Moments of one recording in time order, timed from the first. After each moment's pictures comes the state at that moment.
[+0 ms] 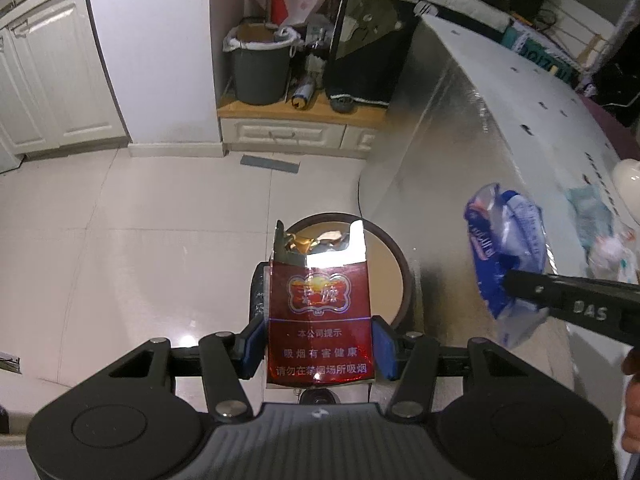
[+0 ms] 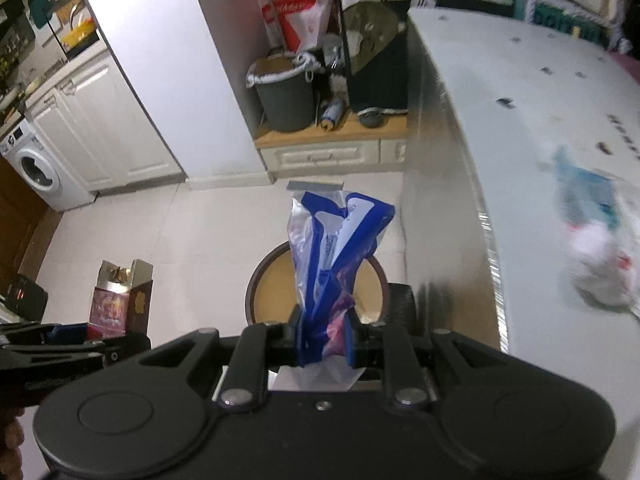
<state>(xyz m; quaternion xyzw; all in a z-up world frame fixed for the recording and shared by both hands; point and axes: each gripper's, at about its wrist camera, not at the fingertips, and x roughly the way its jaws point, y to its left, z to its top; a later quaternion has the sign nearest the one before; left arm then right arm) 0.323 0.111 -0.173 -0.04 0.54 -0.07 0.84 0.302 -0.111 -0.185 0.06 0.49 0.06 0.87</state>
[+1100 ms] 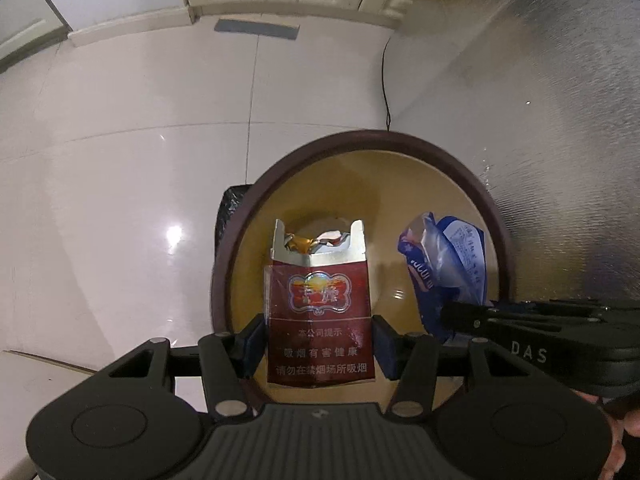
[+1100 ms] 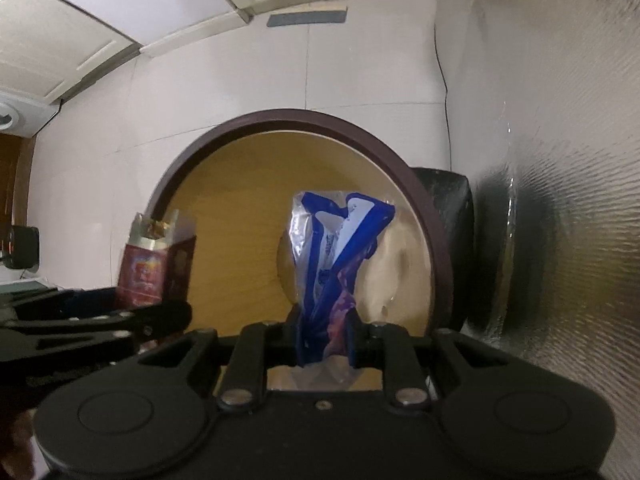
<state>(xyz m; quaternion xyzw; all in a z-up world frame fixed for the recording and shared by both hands) 0.515 0.085 -0.422 -0.04 0.71 -0.08 0.70 0.486 -0.107 -0.445 0.11 0.70 0.08 0.70</state>
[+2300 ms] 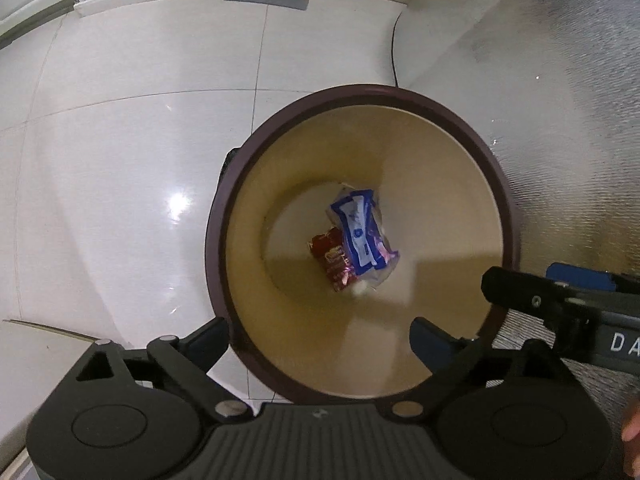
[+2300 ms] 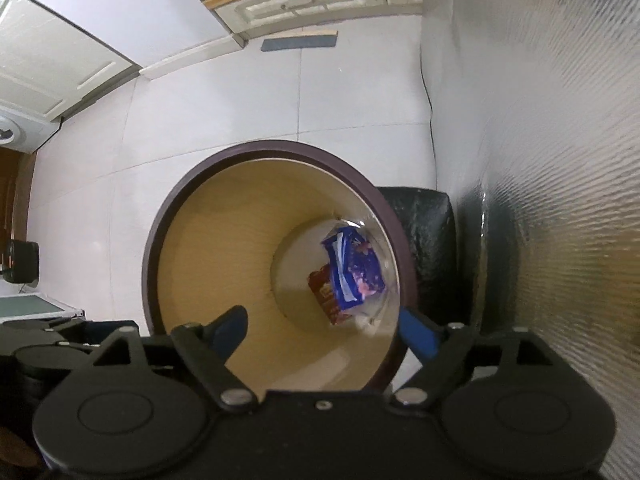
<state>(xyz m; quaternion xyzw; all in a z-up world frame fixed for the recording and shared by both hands) 0.505 0.087 -0.410 -0.04 0.73 -0.07 0.68 0.478 -0.128 -0.402 0.10 0.67 0.07 0.73</state>
